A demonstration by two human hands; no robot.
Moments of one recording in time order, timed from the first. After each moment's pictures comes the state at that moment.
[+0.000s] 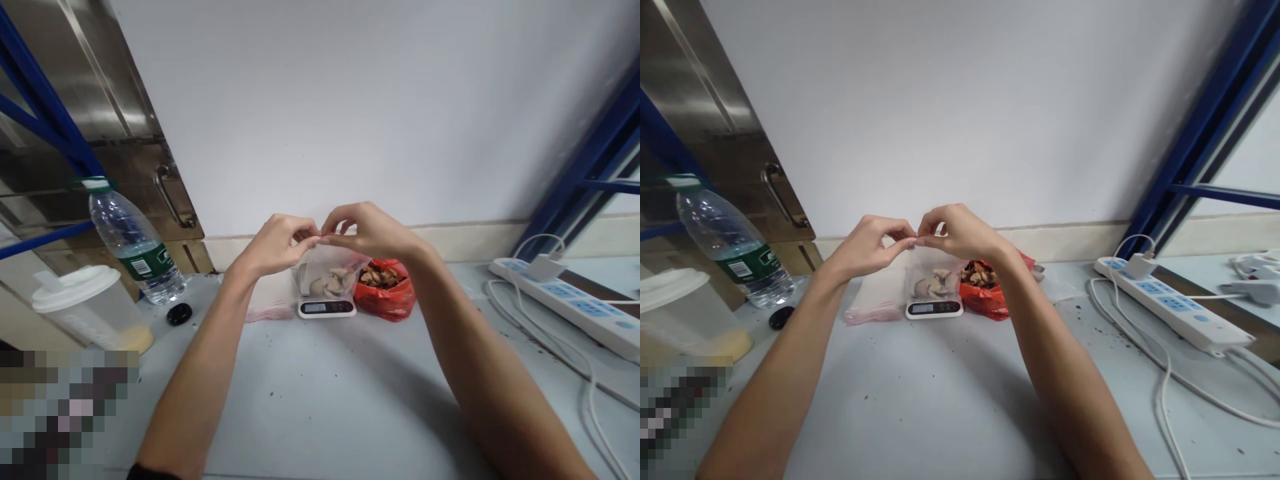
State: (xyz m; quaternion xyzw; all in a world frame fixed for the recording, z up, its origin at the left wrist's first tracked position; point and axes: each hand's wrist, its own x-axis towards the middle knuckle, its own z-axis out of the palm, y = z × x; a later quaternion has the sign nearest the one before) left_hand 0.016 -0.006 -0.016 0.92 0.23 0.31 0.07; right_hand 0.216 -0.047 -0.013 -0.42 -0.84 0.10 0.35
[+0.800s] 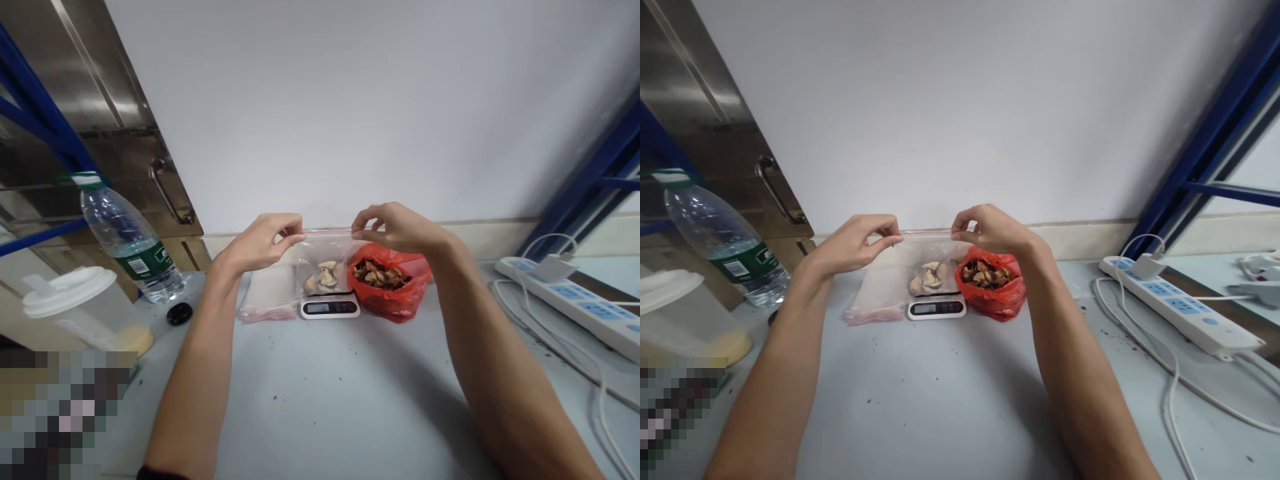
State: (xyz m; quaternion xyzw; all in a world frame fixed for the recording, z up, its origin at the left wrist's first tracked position) left_hand -0.008 0.016 -0.011 0.93 0.26 0.26 0.07; right_hand 0.257 -0.031 -0.021 -0.51 -0.81 0.07 0.28
